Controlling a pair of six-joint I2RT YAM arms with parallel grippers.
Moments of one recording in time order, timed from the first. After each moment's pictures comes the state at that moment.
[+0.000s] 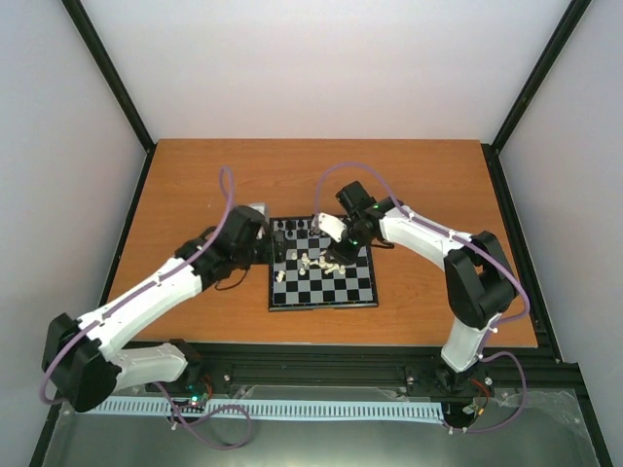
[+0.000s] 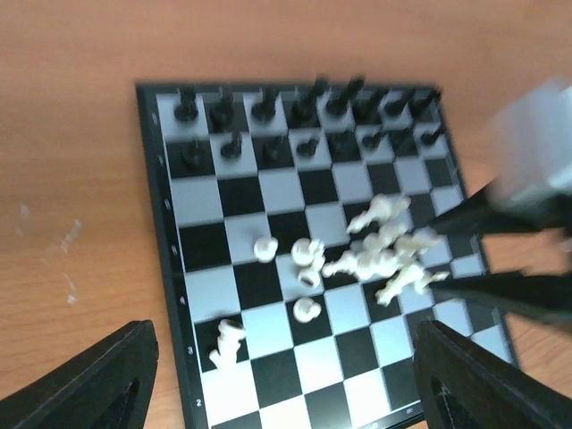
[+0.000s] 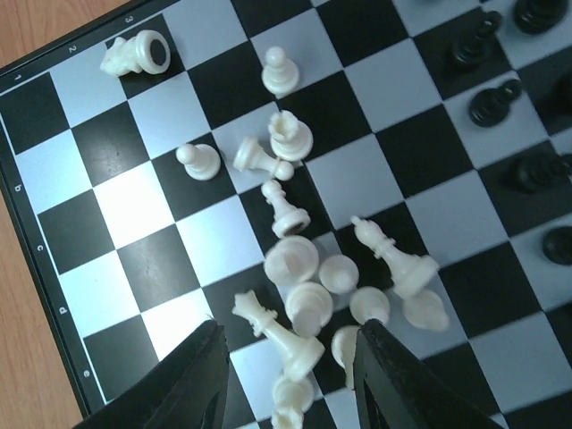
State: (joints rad) left arm -0.67 1.17 0.85 -0.50 -0.10 -0.63; right arm 0.59 1.75 1.26 -0.70 -0.37 -0.54
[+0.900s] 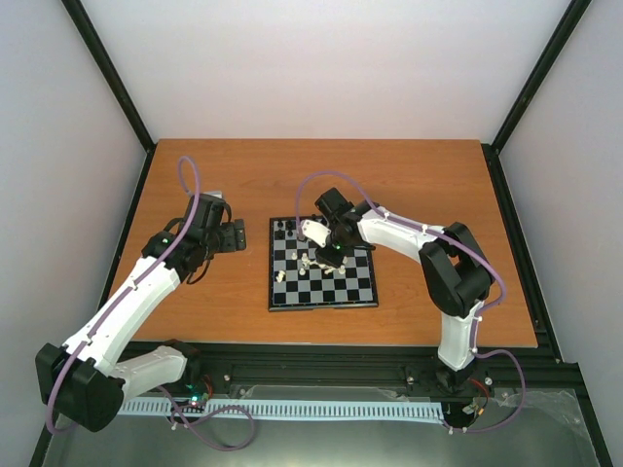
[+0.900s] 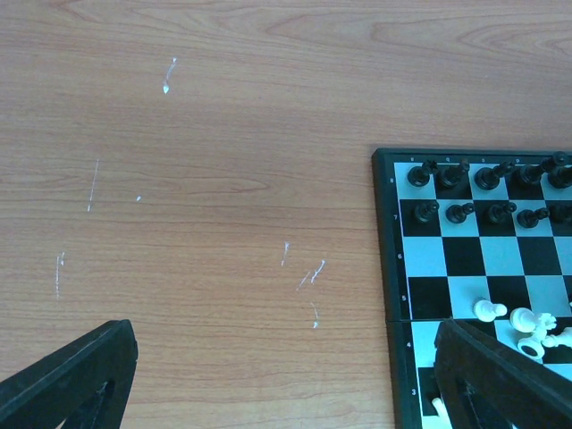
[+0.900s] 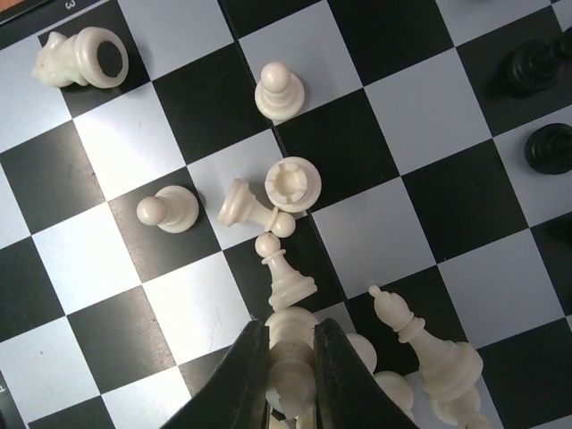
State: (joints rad) left arm -0.40 1.08 0.96 -0.73 -0.27 -0.40; right arm 0.69 1.90 1.35 -0.69 -0.27 -0.50
